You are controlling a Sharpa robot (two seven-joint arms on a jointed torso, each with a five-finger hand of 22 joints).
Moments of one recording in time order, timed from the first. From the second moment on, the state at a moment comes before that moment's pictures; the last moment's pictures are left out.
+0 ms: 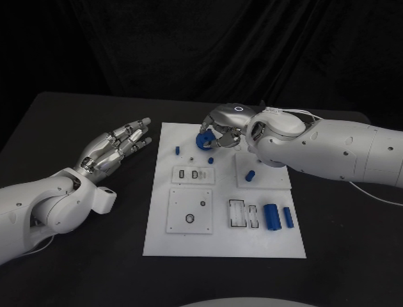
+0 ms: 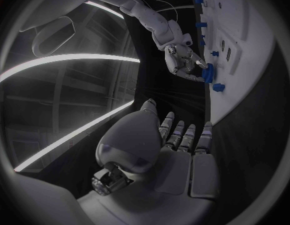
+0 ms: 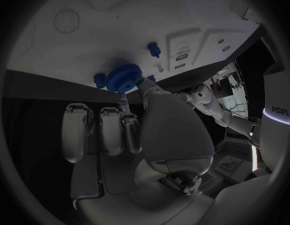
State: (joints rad) left arm 1.24 -0.99 -0.21 1.53 -0.22 -0.07 0.68; left_hand 1.37 0.28 -0.24 0.27 0.39 0.33 0.02 0.13 0.05 0.04 0.10 0.27 0.03 0.08 0.15 0.02 0.02 0.16 0.09 0.28 0.06 0.03; right arm 1.43 -0.57 -0.24 1.29 -1.52 -0.37 0.01; right_hand 1.35 -0.10 0.24 0.15 0.19 0.95 0.11 0.14 0.22 1.47 0.02 1.56 1.31 1.47 -0.05 1.43 1.31 0.05 1.46 0.06 1.41 1.31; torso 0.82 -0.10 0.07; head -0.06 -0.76
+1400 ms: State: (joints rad) left arm 1.24 -1.01 -0.21 1.53 -0.22 -0.07 0.68; left_hand 1.35 0.29 -0.24 0.29 0.36 0.33 0.02 0.13 0.05 0.04 0.10 0.27 0.03 0.08 0.15 0.02 0.02 0.16 0.09 0.28 0.06 0.03; right arm 1.46 -0.79 -0.24 1.44 -1.50 -0.44 0.03; right_hand 1.30 -0.07 0.22 0.20 0.14 0.83 0.12 0.11 0.14 1.47 0.02 1.53 1.31 1.47 -0.05 1.39 1.31 0.05 1.46 0.05 1.37 1.31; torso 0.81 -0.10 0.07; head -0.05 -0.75
